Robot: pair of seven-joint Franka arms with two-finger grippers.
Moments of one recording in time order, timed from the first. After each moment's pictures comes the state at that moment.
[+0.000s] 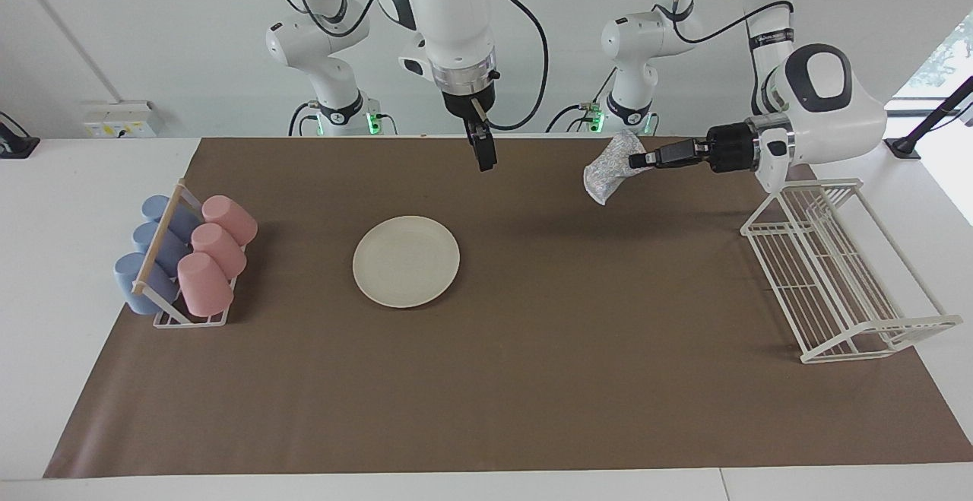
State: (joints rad) left arm 0.09 0.00 -0.04 -2.06 -1.31 1.51 -0.05; right arm 0.61 0.26 -0.06 -1.29 0.19 1.51 1.90
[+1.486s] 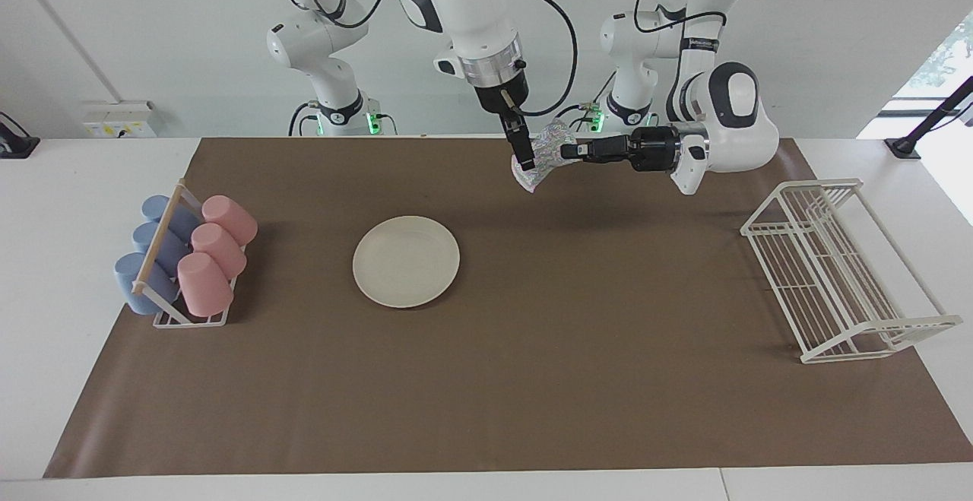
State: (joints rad) left arm -0.10 -0.06 -0.05 -2.25 -1.66 1.65 0.03; right arm 0.70 0.18 -0.06 -1.50 0.25 1.89 2.02
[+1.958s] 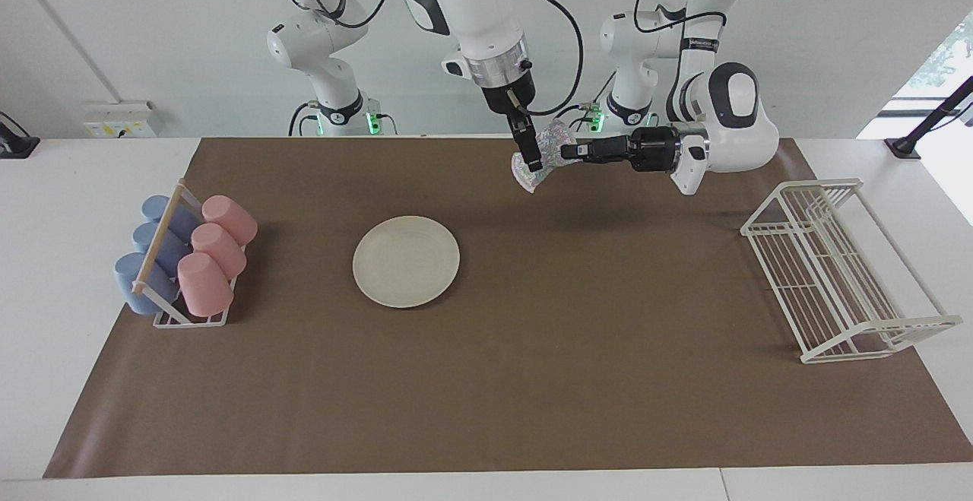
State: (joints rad) left arm -0.10 -0.06 -0.05 -2.25 -1.66 1.65 0.03; right arm 0.71 0.17 -0.06 -1.53 0.25 1.94 2.03
